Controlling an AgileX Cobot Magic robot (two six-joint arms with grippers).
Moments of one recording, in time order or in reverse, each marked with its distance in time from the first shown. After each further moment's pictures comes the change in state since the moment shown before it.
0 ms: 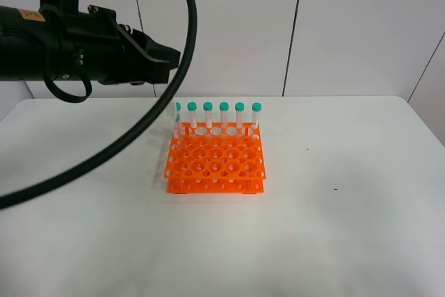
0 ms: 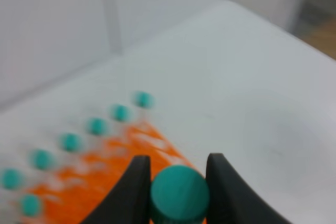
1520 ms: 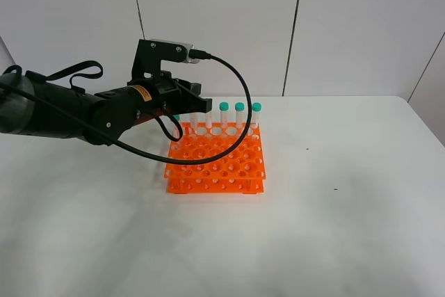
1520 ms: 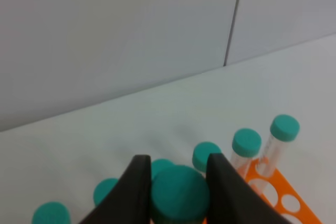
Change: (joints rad) left arm 0.055 0.577 0.000 0.333 -0.635 -0.382; right arm 0.000 0.000 0.000 0.000 0.000 0.000
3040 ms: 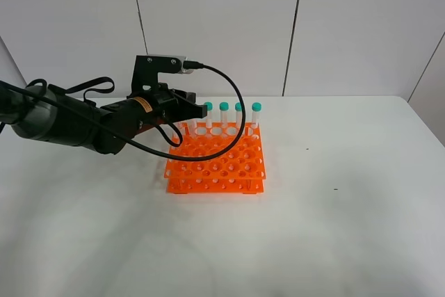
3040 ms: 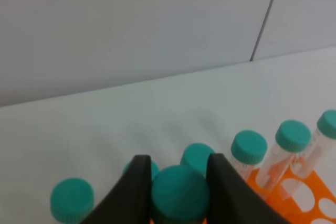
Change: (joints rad) left arm 0.038 0.103 0.000 0.008 -0.075 -0.076; right arm 0.000 0.000 0.000 0.006 0.000 0.000
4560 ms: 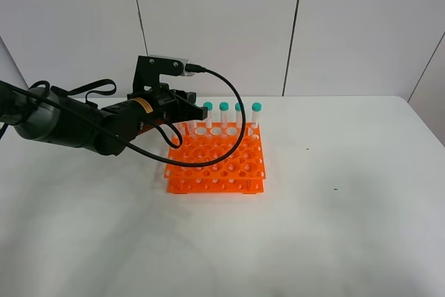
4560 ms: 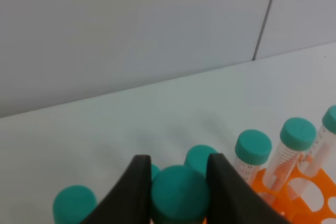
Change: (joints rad) left arm 0.000 0.004 0.000 0.000 -0.028 0.046; right arm 0.000 0.000 0.000 0.001 0.000 0.000
